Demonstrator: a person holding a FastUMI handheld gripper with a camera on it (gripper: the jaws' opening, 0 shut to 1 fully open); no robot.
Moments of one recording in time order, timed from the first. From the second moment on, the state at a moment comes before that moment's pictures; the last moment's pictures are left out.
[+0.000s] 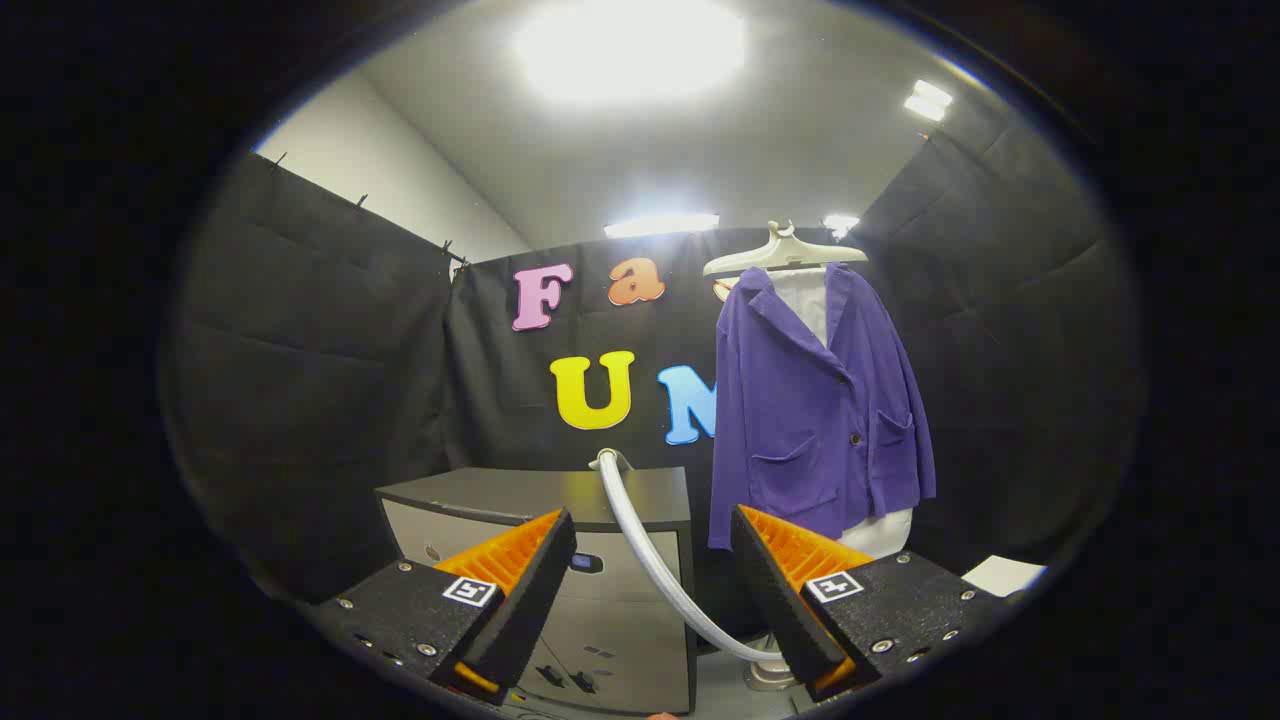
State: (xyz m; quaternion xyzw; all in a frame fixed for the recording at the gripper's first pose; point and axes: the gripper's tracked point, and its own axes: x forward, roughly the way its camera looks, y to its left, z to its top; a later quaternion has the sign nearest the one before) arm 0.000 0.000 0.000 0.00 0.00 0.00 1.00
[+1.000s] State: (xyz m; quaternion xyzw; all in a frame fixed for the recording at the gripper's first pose) arm 0.027 0.034 0.083 0.02 -0.03 0.05 1.00
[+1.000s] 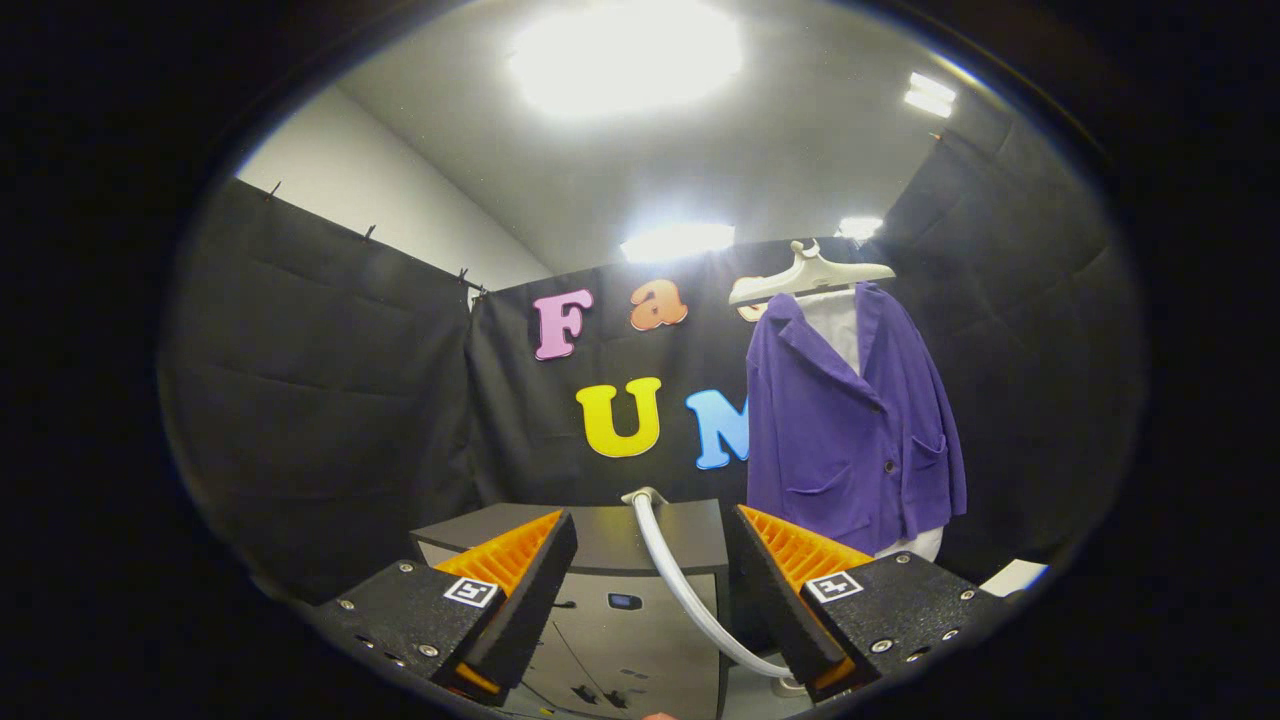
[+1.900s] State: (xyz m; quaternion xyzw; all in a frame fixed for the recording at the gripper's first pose) arm 0.190 0.080 0.182 0.03 0.01 0.15 0.99
